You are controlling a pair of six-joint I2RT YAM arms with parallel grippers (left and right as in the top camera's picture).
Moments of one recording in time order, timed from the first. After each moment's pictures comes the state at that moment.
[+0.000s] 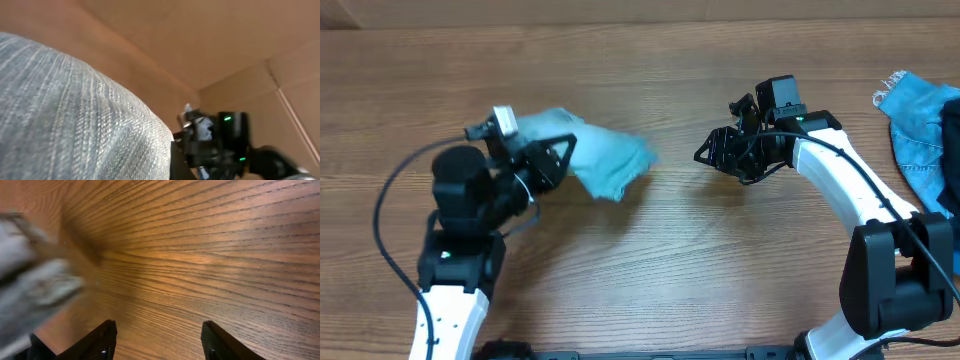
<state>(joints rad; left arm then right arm) -0.05 1.00 0.82 -0.15 0.56 -0.84 0.17 1.78 1.25 -0.72 -0.56 0.38</state>
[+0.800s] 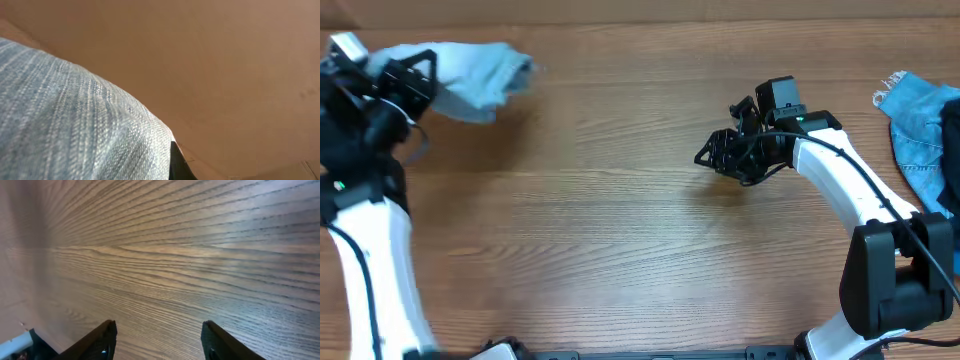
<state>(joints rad) 0.43 1.39 1.24 -0.14 0.61 -0.76 0.17 1.78 1.25 -0.75 -0.56 0.38</state>
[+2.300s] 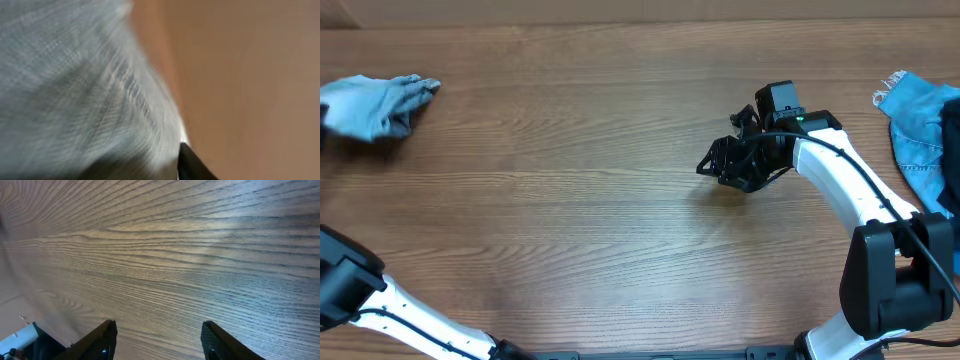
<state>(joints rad) 0.92 2.32 2.00 -0.63 0.95 -0.59 0.17 1.78 1.25 -0.84 -0.56 0.38</state>
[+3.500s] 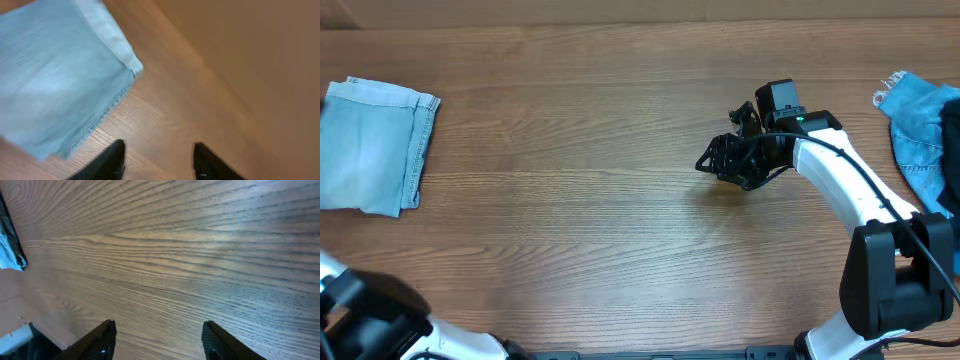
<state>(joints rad) 0.78 1.84 2.00 -1.13 0.58 -0.16 0.17 1.78 1.25 -0.81 -0.56 0.36</state>
